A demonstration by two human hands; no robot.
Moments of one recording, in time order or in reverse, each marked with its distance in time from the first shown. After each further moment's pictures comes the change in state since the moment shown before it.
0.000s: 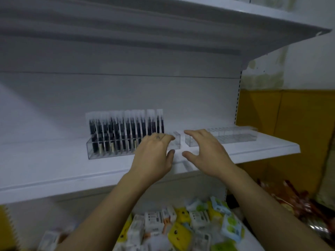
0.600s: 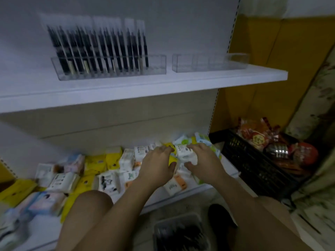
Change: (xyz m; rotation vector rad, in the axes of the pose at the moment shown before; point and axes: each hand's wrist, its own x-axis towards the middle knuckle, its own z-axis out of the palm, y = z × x) left_hand -0.186 0.049 0.130 -0.183 -0.493 -0.134; right_hand -0.204 0.056 0.117 0.005 -0.346 0.355
